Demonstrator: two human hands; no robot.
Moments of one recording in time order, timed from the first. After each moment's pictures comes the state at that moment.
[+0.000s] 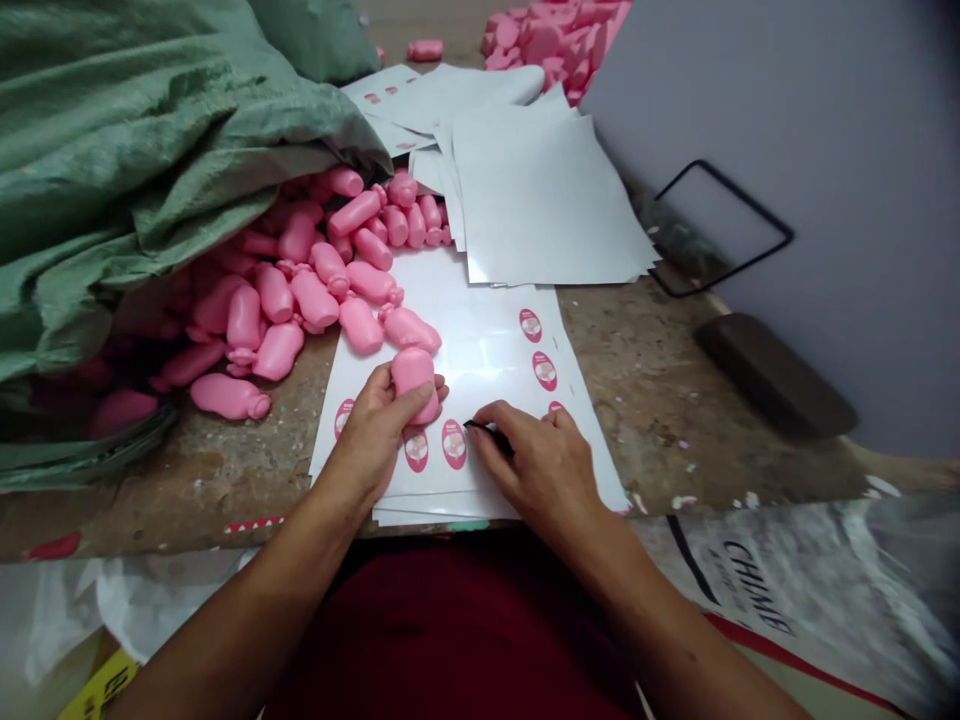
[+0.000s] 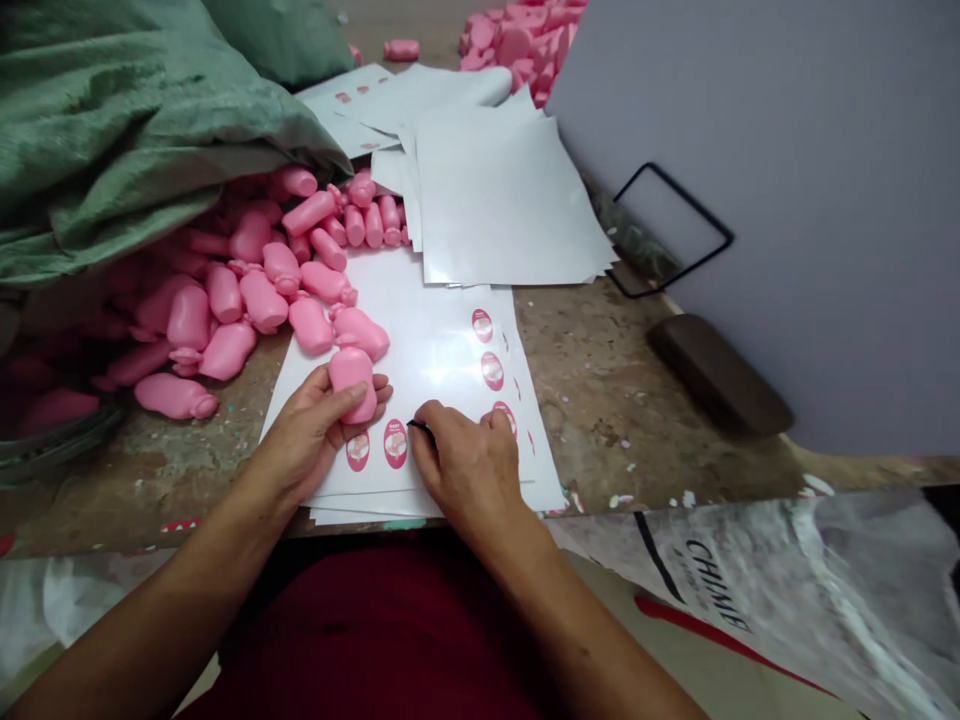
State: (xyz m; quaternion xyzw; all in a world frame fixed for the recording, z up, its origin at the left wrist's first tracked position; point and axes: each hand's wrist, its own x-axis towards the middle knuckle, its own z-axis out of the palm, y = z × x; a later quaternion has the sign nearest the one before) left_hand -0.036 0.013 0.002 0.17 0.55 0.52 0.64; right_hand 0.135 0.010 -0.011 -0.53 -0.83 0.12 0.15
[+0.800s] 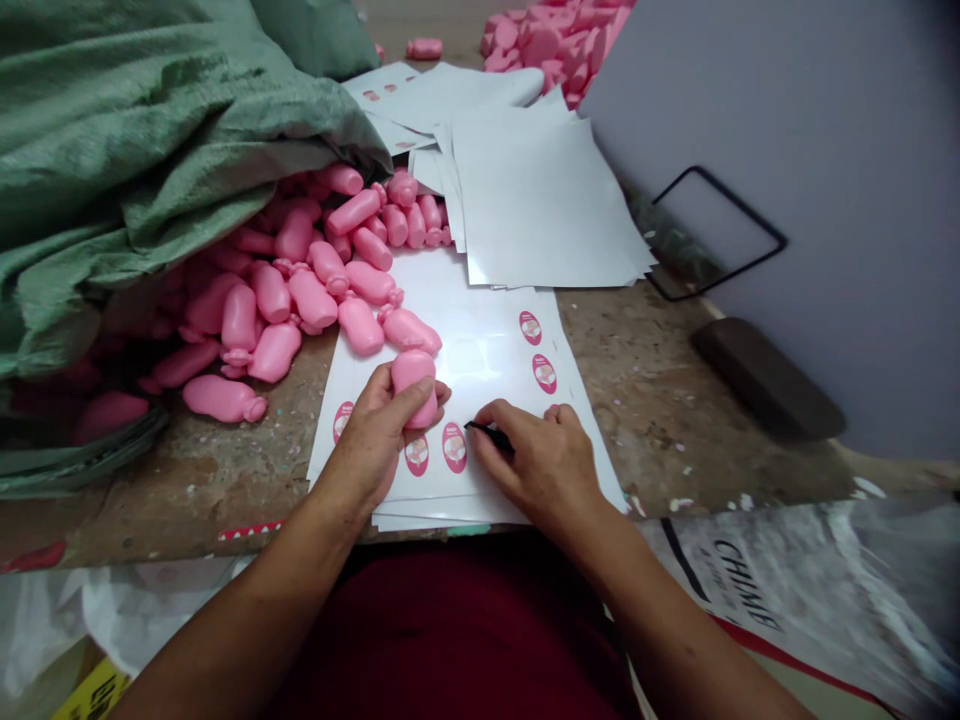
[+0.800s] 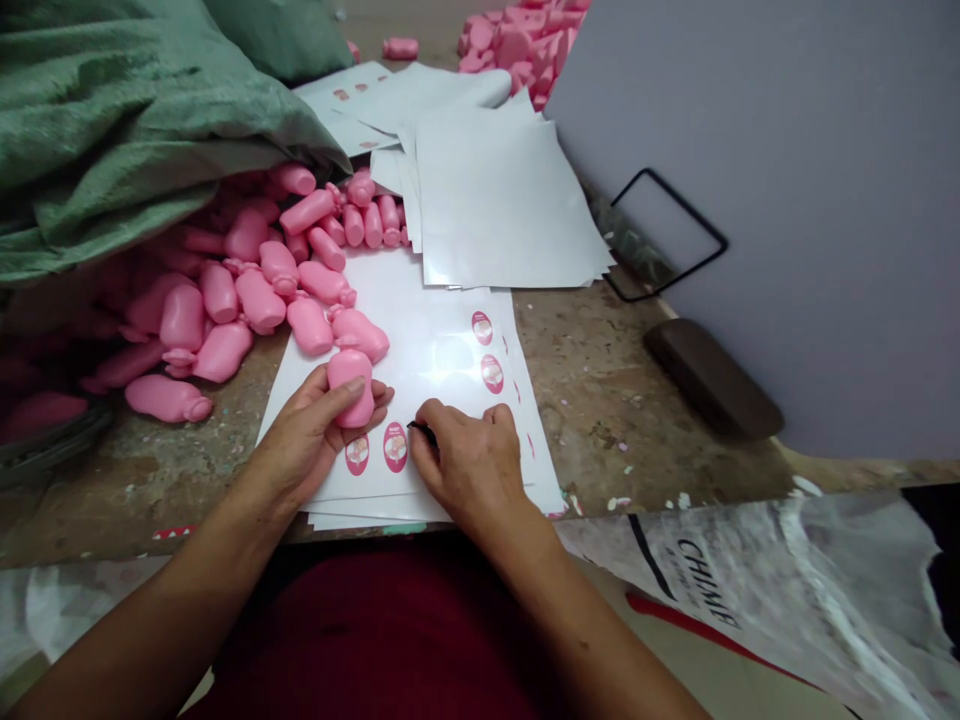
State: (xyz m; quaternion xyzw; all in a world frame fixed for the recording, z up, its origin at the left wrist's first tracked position) left_hand -0.038 0.013 0.000 0.18 0.54 0.51 0.64; right_hand 0.135 0.016 -0.015 -0.51 -0.84 0.10 0.15
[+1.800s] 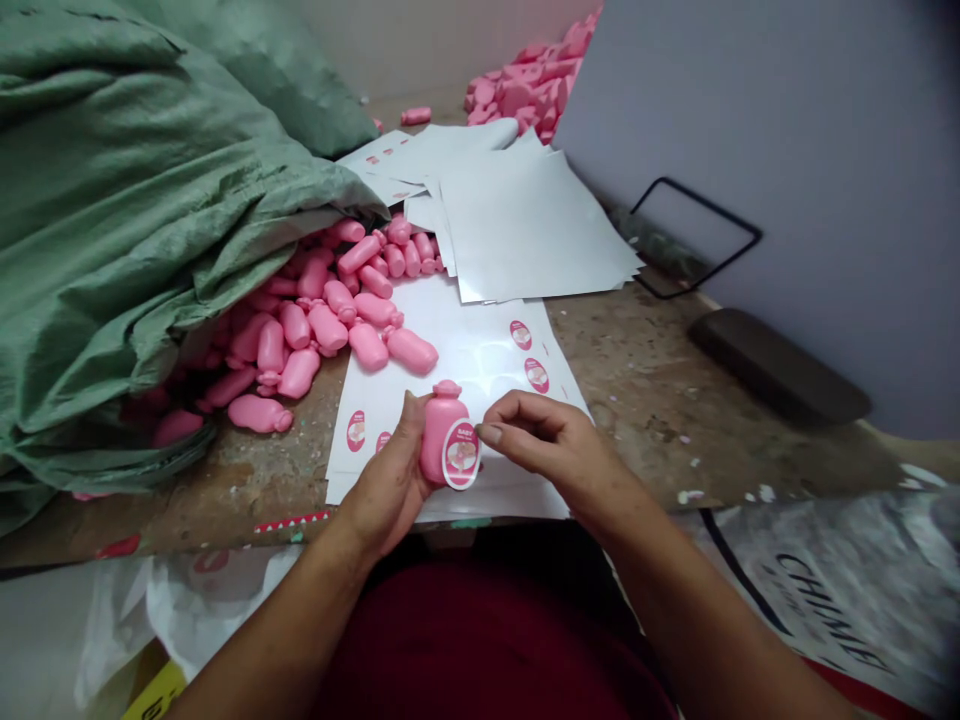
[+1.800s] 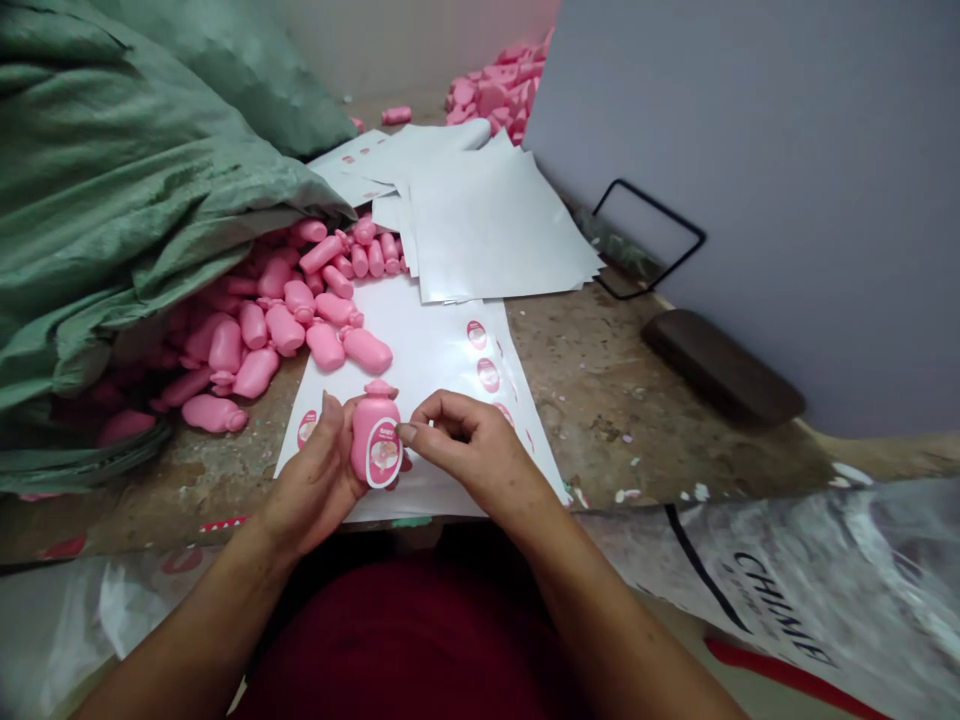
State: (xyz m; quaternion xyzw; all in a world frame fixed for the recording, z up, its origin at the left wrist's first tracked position) left_hand -0.021 -0.021 0.031 0.21 0.44 0.48 0.73; right_hand 0.141 0.020 0.036 -0.48 -0.58 0.59 0.31
